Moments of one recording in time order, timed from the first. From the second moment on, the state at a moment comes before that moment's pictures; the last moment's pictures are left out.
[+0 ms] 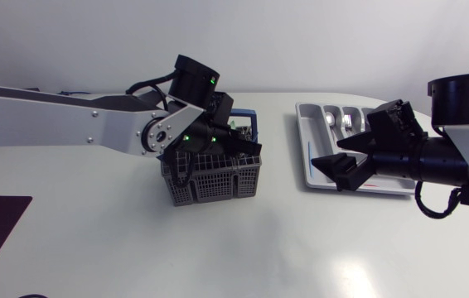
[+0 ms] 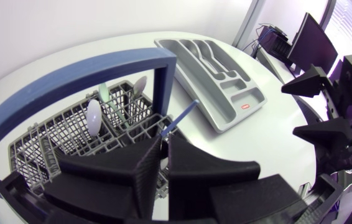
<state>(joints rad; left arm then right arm) -0.64 1.78 1.19 -0.08 0.11 -0.18 0.16 1.13 0.70 -0.20 -0.36 -0.31</state>
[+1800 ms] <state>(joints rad) -0.68 1.53 1.34 -0.82 0.81 0.55 0.51 0.87 0.54 -0.17 -0.52 -0.69</state>
